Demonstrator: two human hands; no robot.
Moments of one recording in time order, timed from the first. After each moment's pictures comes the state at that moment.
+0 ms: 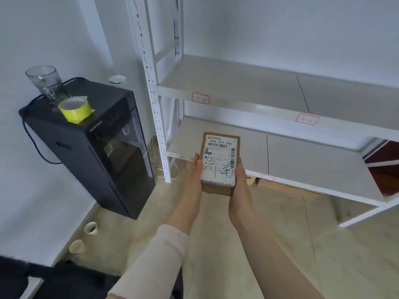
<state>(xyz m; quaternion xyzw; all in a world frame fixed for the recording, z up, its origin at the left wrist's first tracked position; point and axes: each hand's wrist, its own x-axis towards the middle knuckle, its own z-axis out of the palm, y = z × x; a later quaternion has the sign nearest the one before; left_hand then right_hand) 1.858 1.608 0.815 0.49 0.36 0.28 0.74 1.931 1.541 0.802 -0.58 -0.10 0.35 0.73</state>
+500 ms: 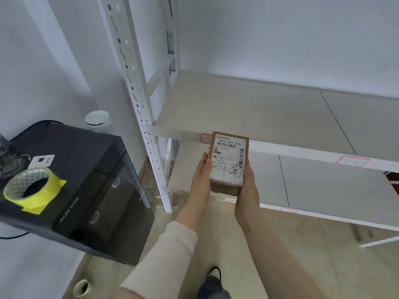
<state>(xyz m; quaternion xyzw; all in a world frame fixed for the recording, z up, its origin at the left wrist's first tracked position) 2.006 1.862 0.817 0.54 0.33 0.23 0.74 2.065 1.785 0.808 -0.59 -0.03 0.29 0.75</state>
